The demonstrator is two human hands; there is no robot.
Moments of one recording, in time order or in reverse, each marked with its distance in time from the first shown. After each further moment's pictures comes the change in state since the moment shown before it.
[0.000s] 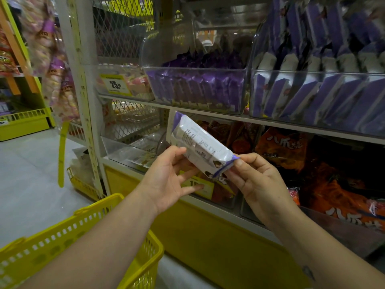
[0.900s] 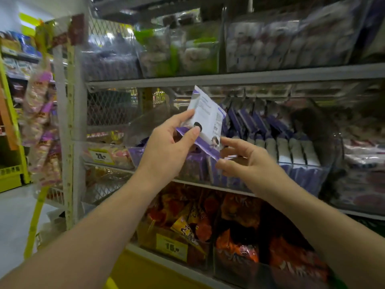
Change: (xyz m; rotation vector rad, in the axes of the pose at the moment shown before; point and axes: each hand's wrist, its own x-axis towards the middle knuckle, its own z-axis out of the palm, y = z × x) left_hand -0.023 0.135 0.140 0.759 -0.023 0.891; right_hand 0.019 -0.172 0.031 -0.860 -0.119 -0.343
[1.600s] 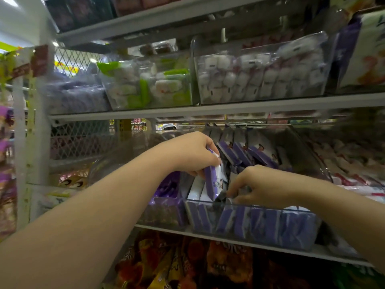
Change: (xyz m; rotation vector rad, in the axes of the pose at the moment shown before) left_hand 0.116 0.039 0.063 0.533 -0.623 -0.147; right_hand 0.068 0.009 -0.091 -0.968 -0.469 0.068
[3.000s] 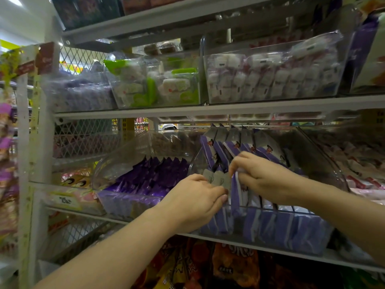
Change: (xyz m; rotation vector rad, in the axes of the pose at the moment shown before) left_hand -0.014 -0.071 0.070 0.606 0.120 0.437; right_hand 0.013 -0.003 0.006 0.068 0.291 -0.055
